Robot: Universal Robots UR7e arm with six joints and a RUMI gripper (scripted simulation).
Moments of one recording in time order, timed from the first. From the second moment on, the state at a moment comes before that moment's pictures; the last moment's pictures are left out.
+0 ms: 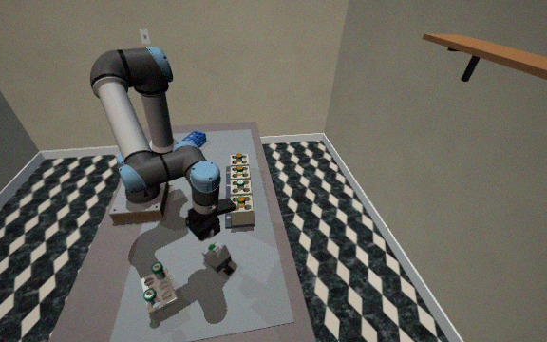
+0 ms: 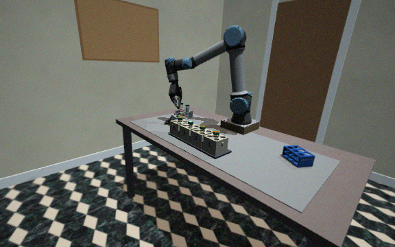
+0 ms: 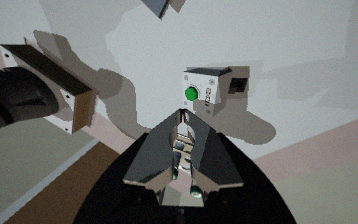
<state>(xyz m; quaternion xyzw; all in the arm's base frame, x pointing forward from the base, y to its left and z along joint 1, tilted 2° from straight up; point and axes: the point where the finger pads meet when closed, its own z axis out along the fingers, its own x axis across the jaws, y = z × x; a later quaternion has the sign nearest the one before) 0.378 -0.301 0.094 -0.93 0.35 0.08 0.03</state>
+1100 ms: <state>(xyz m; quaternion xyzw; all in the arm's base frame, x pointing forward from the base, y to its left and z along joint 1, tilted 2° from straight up) 0.381 -0.303 0.061 -0.93 0.35 0.11 0.04</state>
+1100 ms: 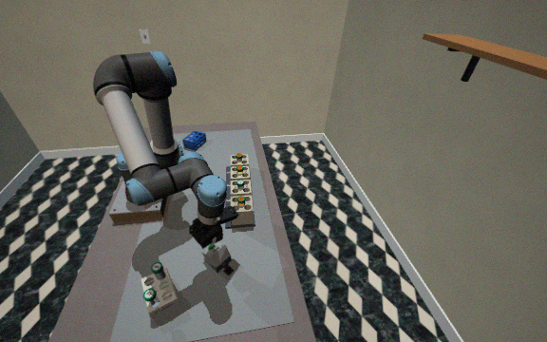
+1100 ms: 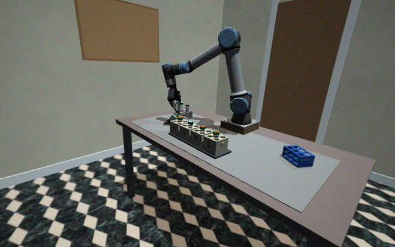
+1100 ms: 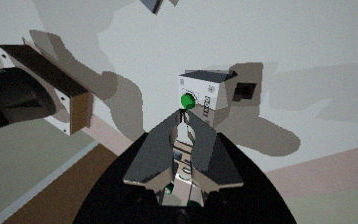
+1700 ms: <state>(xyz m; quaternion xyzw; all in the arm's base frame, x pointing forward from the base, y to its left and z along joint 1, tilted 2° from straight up) 0.382 -0.303 0.051 -0.93 0.35 0.11 0.04</state>
